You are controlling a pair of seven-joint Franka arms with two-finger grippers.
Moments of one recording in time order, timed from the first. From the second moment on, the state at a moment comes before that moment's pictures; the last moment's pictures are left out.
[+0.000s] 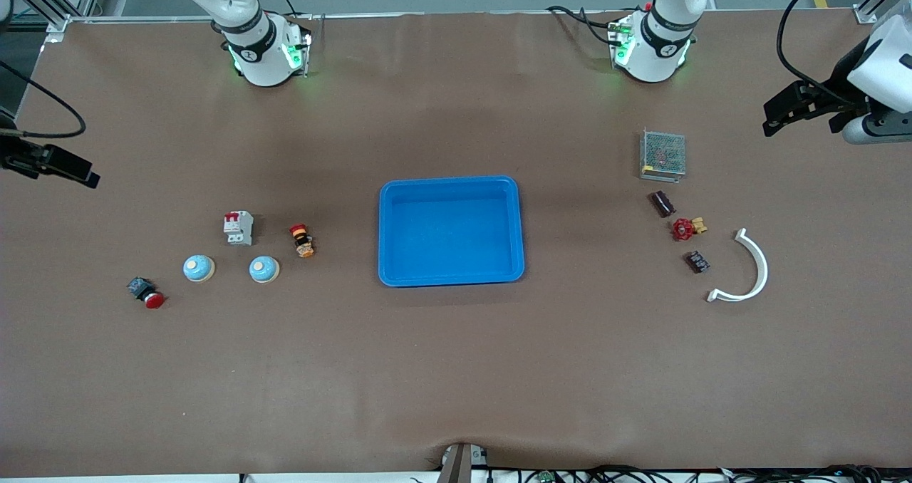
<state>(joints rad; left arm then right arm) 0.06 -0.09 -0.15 -1.62 0.01 1.49 -0.11 -0.06 0.05 -0.04 -1.61 0.00 1.60 0.09</state>
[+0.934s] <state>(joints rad) 0.07 -0.07 -0.14 -1.63 0.01 1.48 -0.11 -0.06 0.08 -0.04 -2.01 -0.02 2.14 0.06</state>
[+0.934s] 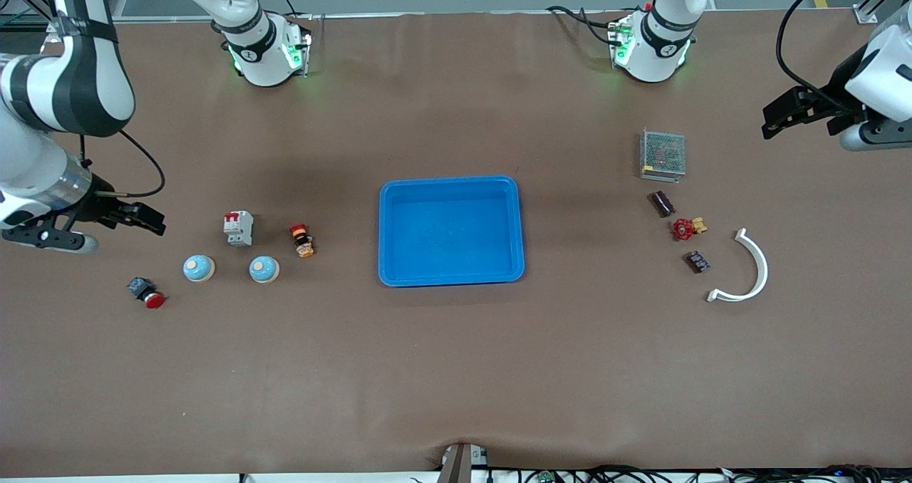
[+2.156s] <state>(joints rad) 0.13 0.08 -0.14 -1.99 0.01 1.89 -0.37 -0.13 0.42 -0.04 -2.06 -0.02 2.54 -0.05</state>
